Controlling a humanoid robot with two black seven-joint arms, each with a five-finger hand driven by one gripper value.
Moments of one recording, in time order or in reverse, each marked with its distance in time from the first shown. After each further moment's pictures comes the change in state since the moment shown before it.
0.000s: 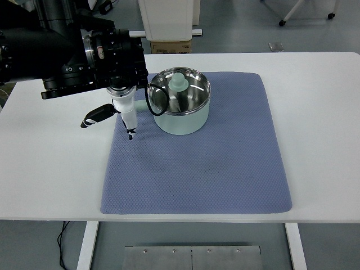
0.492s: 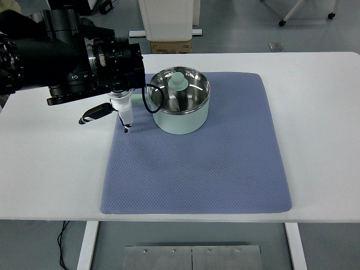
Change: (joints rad) left arm 0.046 -0.022 0.022 0.055 -0.005 0.000 0.080; right arm 0.001 0.000 0.000 0.000 0.000 0.000 0.000
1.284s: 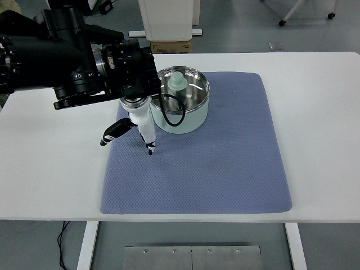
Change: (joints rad) left arm -0.024 0.015 -0.133 -0.099 -0.095 0.000 -0.099; right arm -0.001 0.000 0.000 0.000 0.000 0.000 0.000
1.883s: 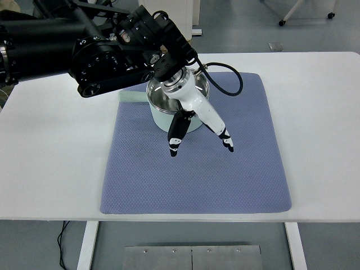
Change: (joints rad) left arm 0.001 0.004 -0.225 0.114 -0.478 0.000 -0.014; right arm 0.001 0.000 0.000 0.000 0.000 0.000 0.000
